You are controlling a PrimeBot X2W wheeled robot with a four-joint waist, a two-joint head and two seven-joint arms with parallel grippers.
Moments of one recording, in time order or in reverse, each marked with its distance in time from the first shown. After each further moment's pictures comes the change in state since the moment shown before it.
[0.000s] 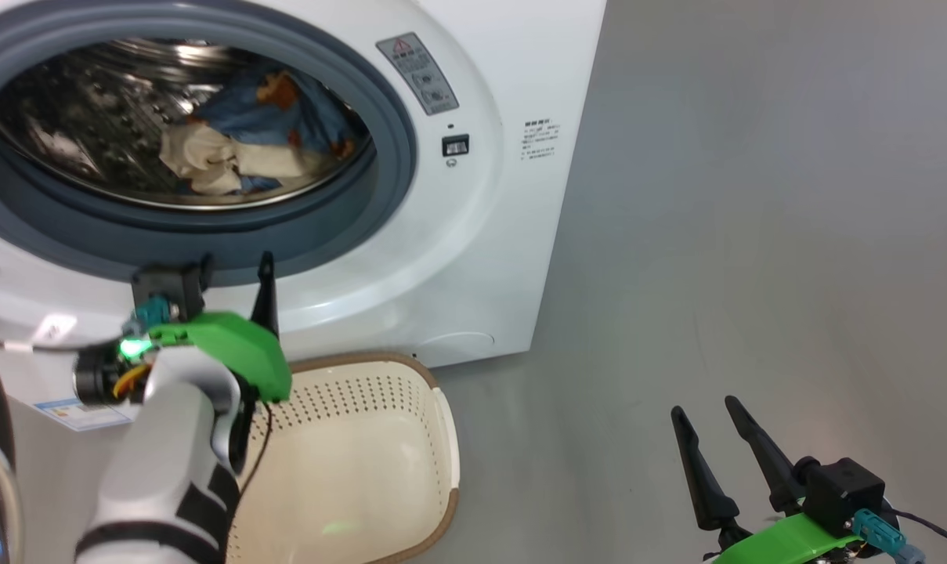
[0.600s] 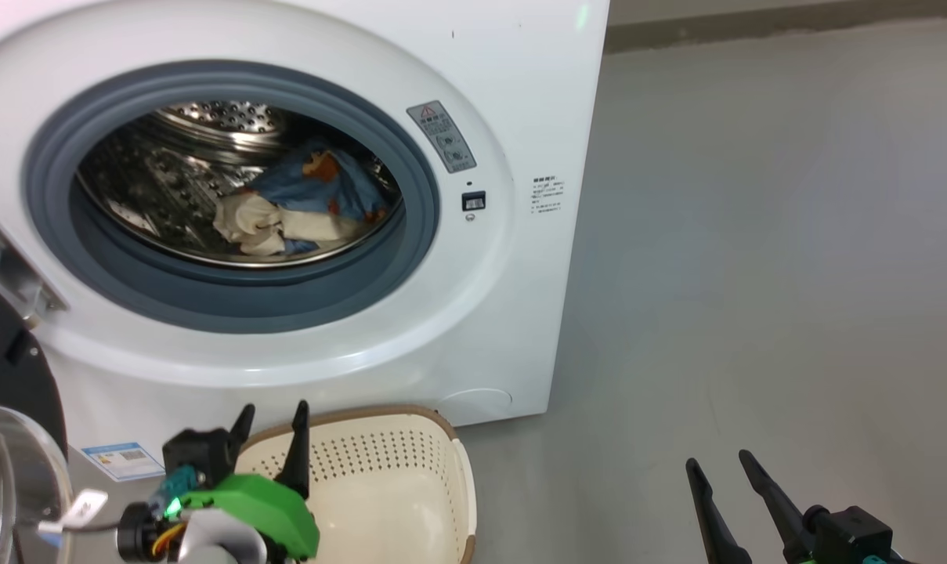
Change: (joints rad) left arm 0.396 -0.005 -0.007 -0.272 -0.069 -0.023 0.000; right arm 0.090 0.001 -0.023 0.010 -0.002 0.000 0.000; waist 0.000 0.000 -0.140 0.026
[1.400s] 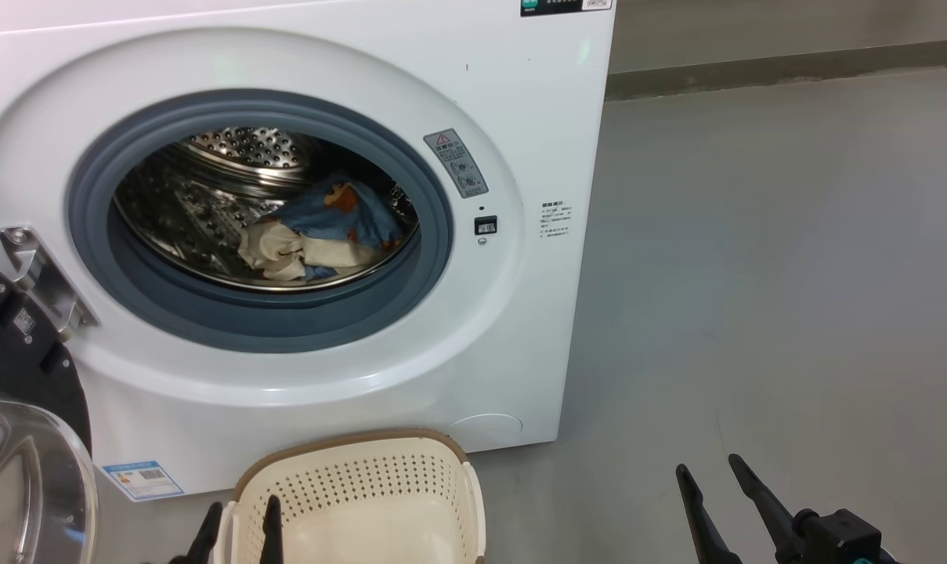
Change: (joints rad) left arm 0.419 0.003 0.100 -0.459 0.035 0.034 0.000; right arm 0.012 -0.007 0.026 -0.001 -0.008 0.000 0.000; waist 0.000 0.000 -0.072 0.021
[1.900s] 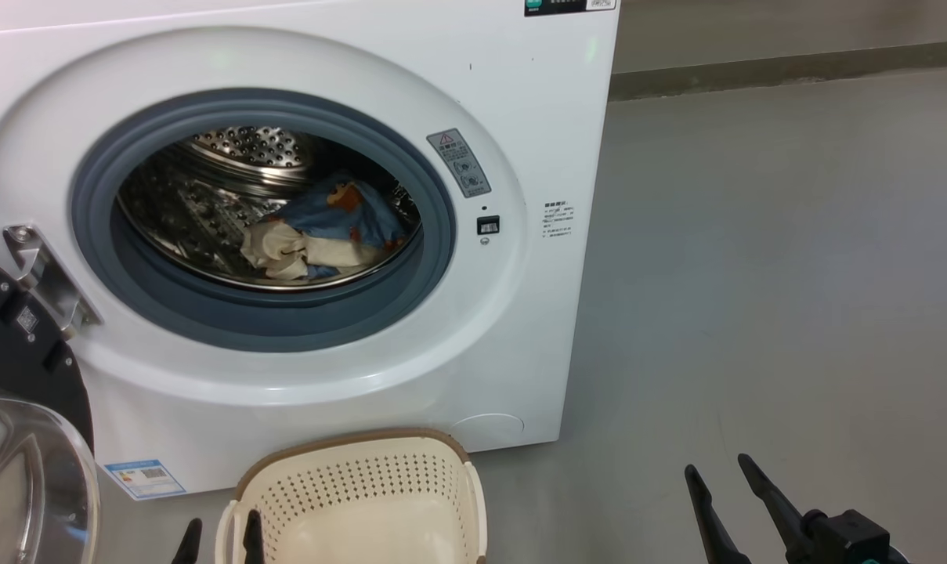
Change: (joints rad) left arm 0.068 0.001 0.033 -0.074 -0.006 0.008 0.000; right arm 0.002 -0.020 -0.005 -0.007 -0.007 0.000 0.000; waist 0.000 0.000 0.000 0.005
